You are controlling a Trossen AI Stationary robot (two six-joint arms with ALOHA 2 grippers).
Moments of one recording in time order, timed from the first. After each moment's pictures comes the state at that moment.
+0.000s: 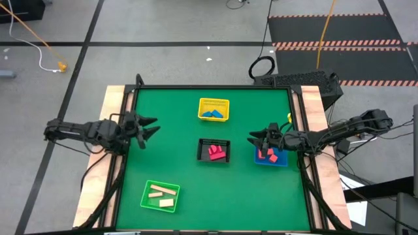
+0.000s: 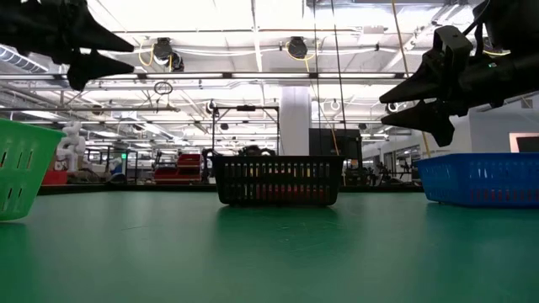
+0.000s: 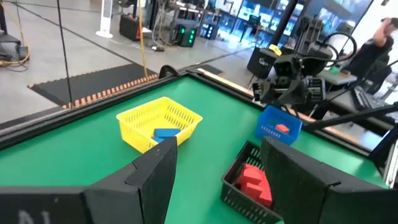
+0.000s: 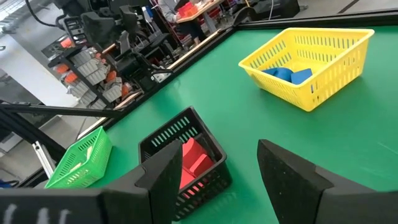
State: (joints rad) left arm -0.16 0.21 0.31 -0.24 -0.51 -0.37; right arm 0.15 0.86 0.06 0.58 0.42 0.67
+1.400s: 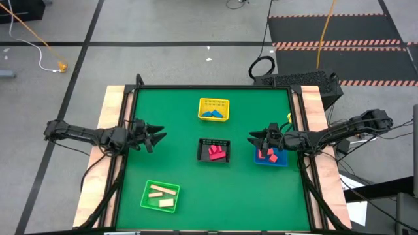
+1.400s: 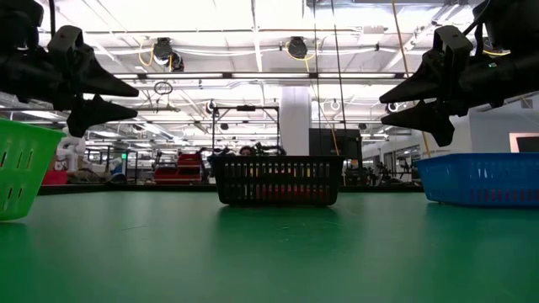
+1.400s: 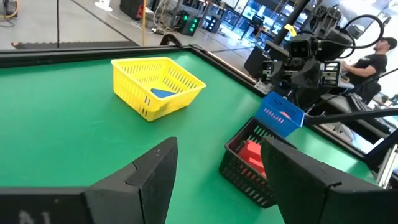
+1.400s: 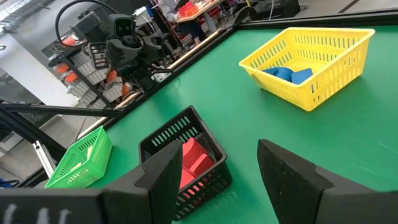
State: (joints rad) left arm -0.16 0.22 0.03 0.01 -0.50 -0.55; right arm 0.15 0.86 0.06 0.58 0.42 0.67
